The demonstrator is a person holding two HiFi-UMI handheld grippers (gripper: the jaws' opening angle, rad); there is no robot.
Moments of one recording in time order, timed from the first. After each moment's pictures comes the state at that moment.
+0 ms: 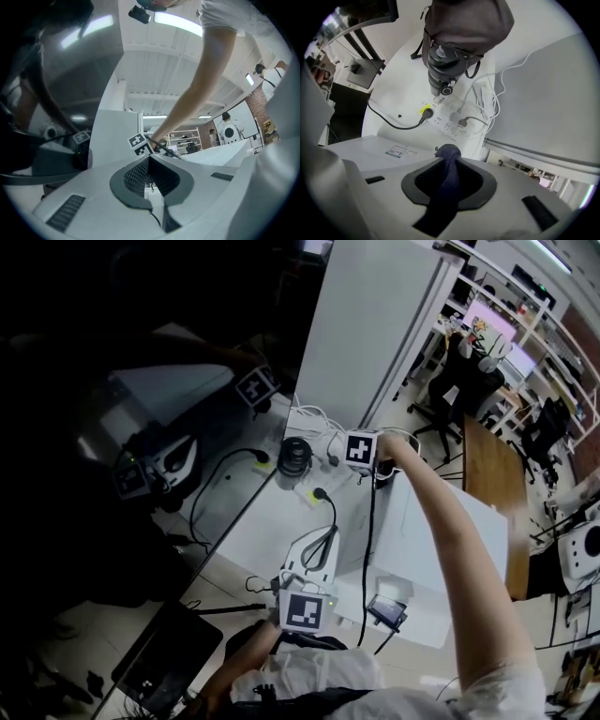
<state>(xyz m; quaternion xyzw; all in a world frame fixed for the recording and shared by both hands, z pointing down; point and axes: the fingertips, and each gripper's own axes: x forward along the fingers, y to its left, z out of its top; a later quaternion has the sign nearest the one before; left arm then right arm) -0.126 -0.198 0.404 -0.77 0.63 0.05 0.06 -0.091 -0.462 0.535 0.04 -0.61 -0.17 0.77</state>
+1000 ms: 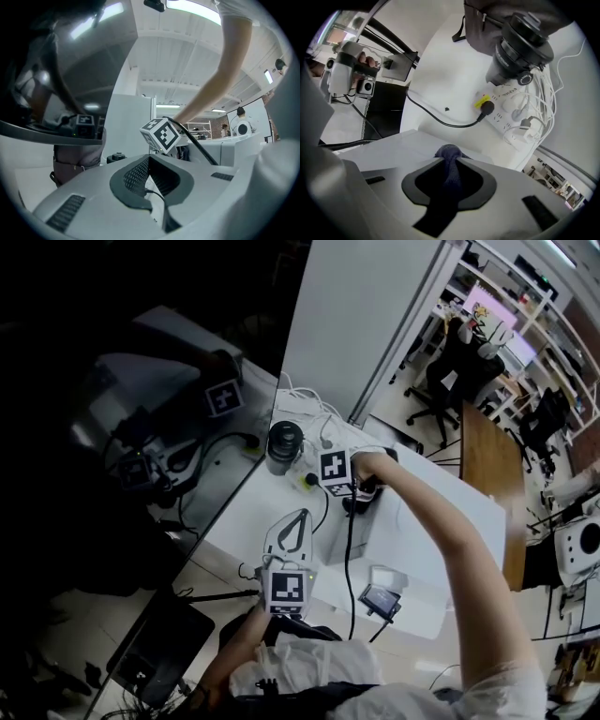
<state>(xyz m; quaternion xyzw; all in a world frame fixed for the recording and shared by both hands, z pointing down) -0.156 -0.225 0.473 -0.74 0.68 0.01 0.01 -0.060 -0.342 0.592 -0.15 -0.54 -0.06 0.83</state>
